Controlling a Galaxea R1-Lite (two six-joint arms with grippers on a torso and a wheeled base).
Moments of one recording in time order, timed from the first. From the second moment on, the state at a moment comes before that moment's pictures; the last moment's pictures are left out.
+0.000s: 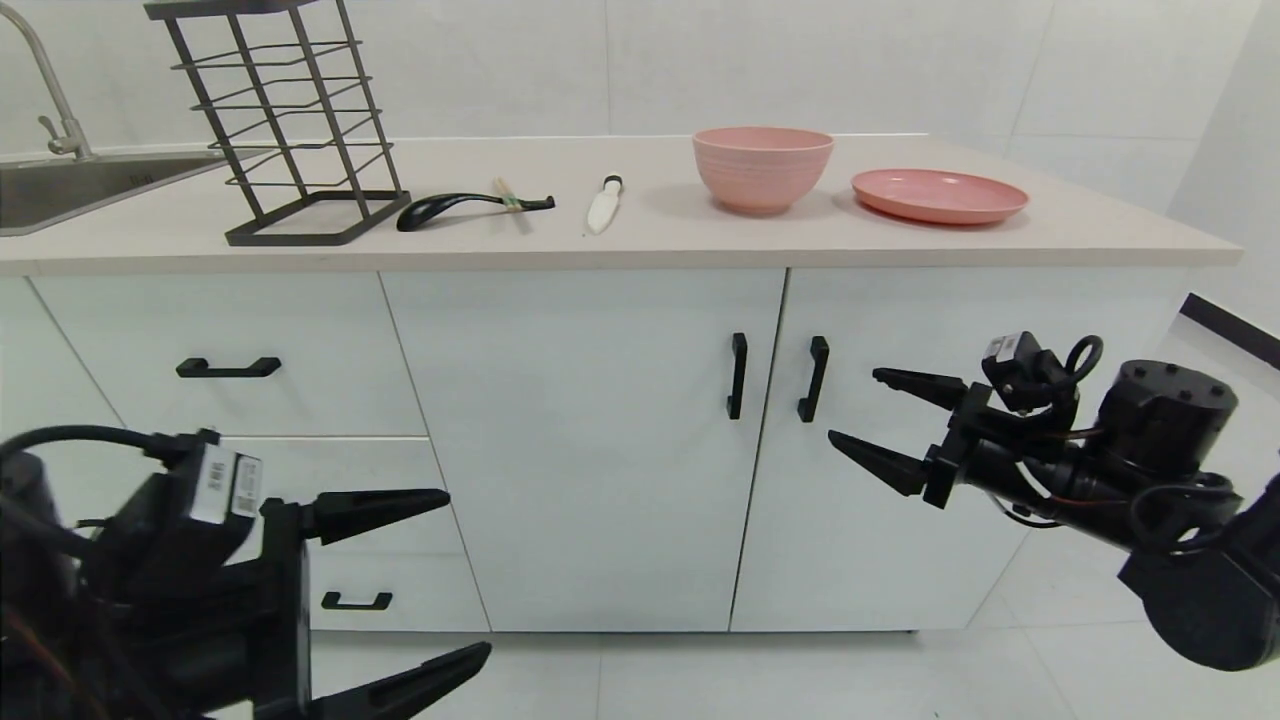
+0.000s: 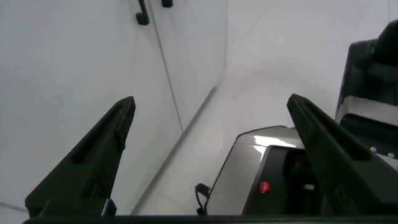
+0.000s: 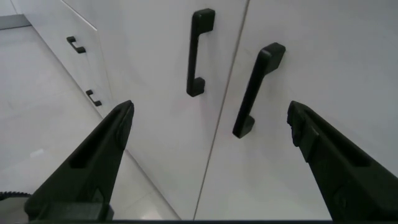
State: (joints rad) left arm -0.40 1.29 -0.23 -0.82 -0.66 0.26; right arm 0.18 2.00 -0.45 -1.46 0.67 -0.16
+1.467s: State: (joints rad) left arm -0.71 1.89 -0.67 -1.05 -0.56 0.23; right arm 0.25 2.23 -0.67 -1.49 0.81 -0.19
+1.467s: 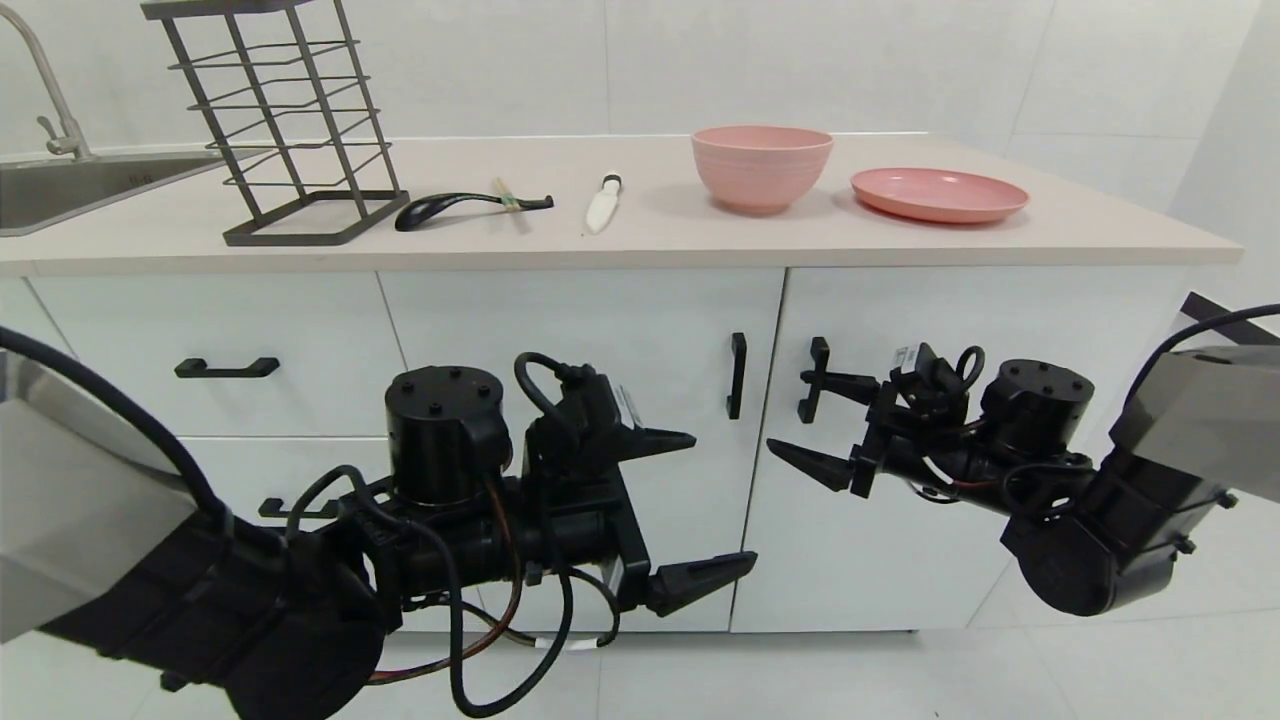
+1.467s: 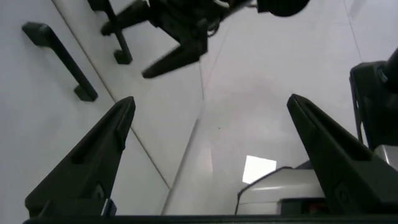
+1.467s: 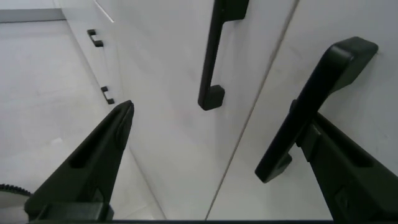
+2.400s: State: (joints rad) left arm -0.78 2.13 -0.97 -1.20 -0.54 0.17; right arm 0.25 1.94 -0.23 -1.49 0.95 -0.26
